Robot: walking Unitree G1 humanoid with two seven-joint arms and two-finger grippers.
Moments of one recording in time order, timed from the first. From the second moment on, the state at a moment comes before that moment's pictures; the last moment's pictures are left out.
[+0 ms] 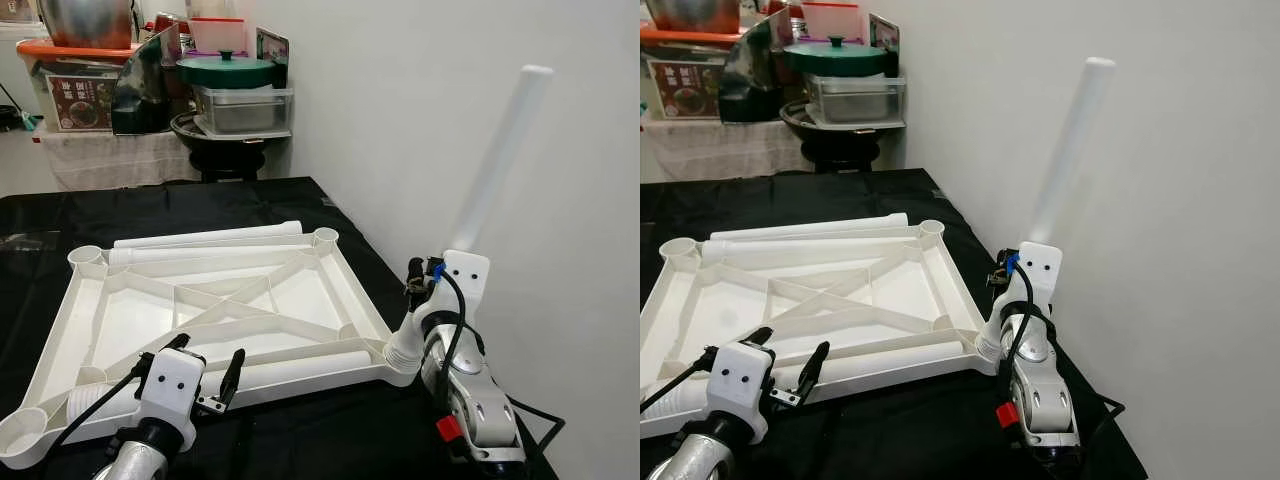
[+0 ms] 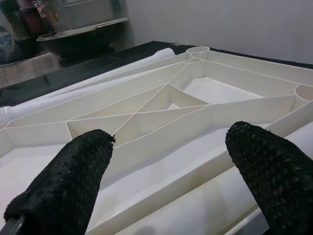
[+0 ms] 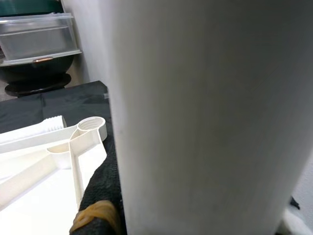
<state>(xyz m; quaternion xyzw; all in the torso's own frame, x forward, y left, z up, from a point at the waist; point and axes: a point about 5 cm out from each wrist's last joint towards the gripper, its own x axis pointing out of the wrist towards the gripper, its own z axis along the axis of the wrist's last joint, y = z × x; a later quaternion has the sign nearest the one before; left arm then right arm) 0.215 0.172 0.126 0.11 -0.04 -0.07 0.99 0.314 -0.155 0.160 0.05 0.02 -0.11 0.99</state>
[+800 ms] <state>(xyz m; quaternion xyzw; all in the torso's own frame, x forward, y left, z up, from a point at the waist) 0.217 0.171 0.126 0.11 -0.04 -0.07 0.99 0.314 -0.154 0.159 0.04 0.02 -0.11 0.99</state>
